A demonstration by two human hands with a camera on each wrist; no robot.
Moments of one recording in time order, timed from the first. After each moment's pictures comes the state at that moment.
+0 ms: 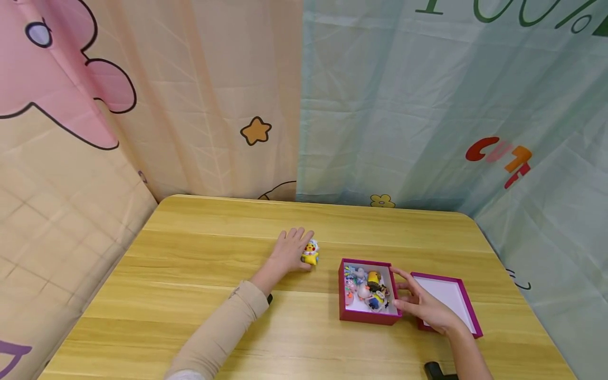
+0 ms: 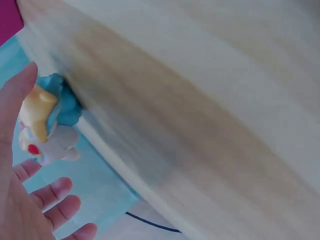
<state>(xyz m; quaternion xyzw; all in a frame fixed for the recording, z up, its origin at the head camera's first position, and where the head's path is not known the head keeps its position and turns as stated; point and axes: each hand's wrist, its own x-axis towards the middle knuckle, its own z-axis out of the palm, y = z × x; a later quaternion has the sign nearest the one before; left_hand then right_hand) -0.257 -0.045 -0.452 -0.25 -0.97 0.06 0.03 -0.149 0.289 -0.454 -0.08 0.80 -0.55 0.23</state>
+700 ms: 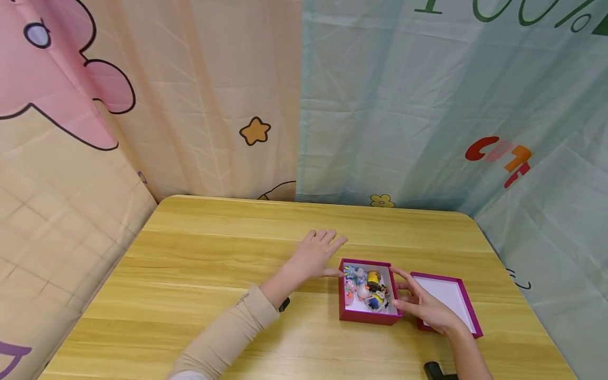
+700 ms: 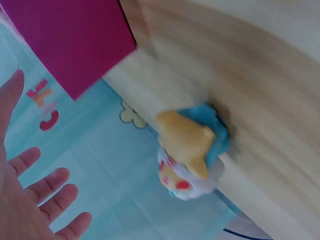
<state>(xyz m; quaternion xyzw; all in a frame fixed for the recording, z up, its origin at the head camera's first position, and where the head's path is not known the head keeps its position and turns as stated) -0.222 -0.002 -0.404 -0.36 -0.93 0.05 0.10 -0.150 0.290 -0.455 -0.09 0.80 -0.55 0.23</state>
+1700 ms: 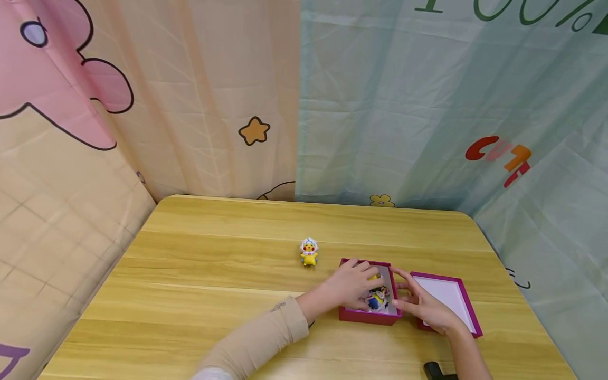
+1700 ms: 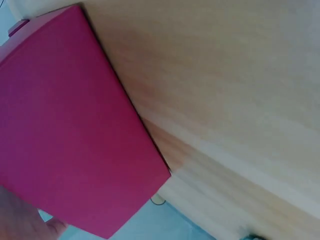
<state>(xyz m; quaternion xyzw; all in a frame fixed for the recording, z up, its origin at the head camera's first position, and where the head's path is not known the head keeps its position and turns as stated) -0.196 0.070 -0.438 -0.49 -0.85 0.15 0.08 -0.150 0.290 -0.455 -0.11 0.78 -0.56 0.23</state>
